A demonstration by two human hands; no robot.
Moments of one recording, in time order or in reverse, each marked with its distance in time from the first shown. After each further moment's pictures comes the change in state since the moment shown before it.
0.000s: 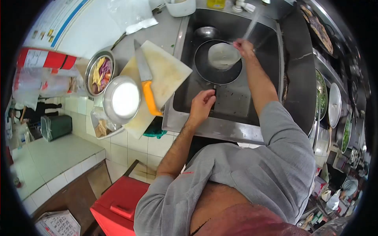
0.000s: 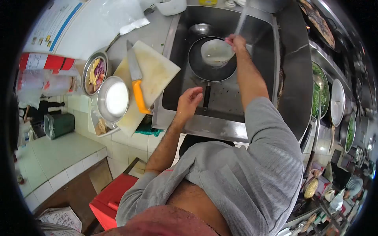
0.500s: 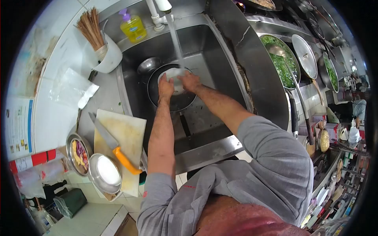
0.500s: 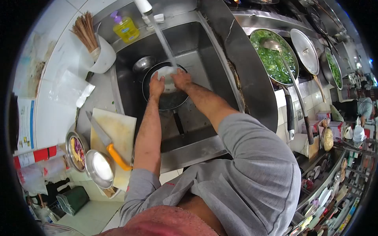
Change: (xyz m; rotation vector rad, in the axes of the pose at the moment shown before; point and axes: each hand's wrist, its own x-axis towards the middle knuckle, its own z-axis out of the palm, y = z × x) left_hand 0.247 -0.060 0.077 0.621 -0.066 0.167; right_hand -0.096 0.030 -0.029 -1.654 -0.221 -0.349
